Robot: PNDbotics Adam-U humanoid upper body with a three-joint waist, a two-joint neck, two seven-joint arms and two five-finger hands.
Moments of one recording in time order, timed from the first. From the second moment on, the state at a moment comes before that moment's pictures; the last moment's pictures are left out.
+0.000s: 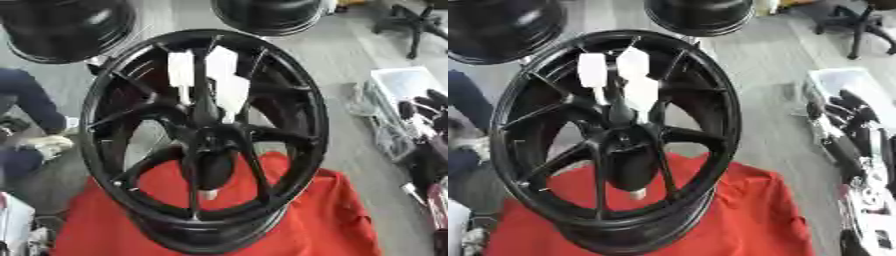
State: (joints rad) left arm -0.21 0.38 0.21 -1.71 0.04 -0.03 0.02; right arm -0.11 -0.17 -0.24 -1.65 -0.06 -0.14 -0.10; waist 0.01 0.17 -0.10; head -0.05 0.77
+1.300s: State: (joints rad) left arm -0.69 0.90 -0.33 -1.63 -0.20 -0.28 -0.36; right arm -0.10 -0.20 -0.20 -1.65 -0.05 -0.13 -0.06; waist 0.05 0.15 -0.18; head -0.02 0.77
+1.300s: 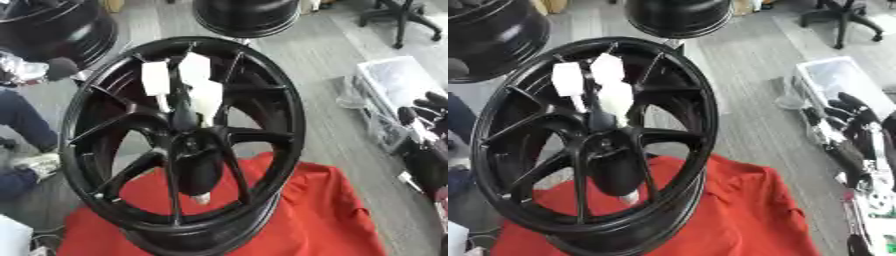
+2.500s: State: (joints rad) left arm -0.88 0.56 -0.41 -1.25 -0.50 -0.30 -0.55; right arm -0.10 -0.20 -0.20 -1.64 -0.05 -0.13 -0.06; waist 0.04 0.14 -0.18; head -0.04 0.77
